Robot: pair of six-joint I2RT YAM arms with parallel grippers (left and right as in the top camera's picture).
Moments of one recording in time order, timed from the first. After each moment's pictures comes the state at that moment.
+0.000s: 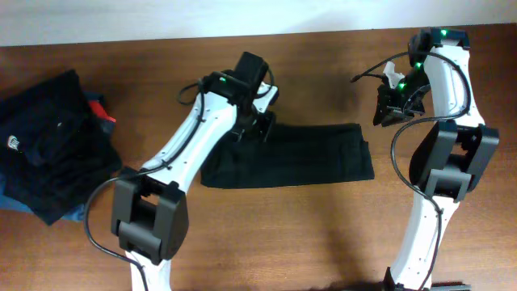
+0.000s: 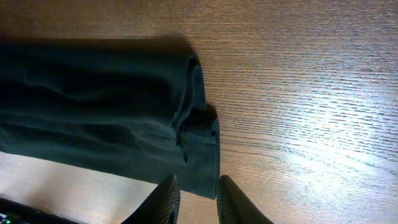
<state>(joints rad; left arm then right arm) -0.50 2.06 1.82 -1.07 0.21 -0.07 -0.20 2.38 2.23 -1.62 -0.26 -0.19</state>
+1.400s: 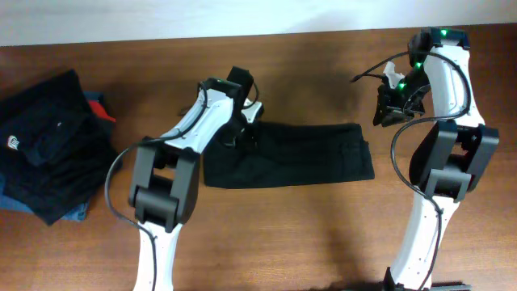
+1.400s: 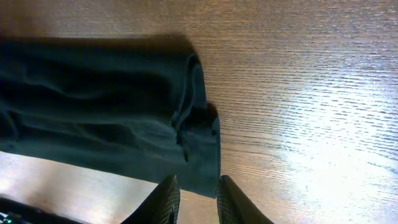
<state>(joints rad) -0.41 2.31 1.83 -1.07 0.36 -0.12 -0.20 2.38 2.23 -1.62 -0.26 -0.18</state>
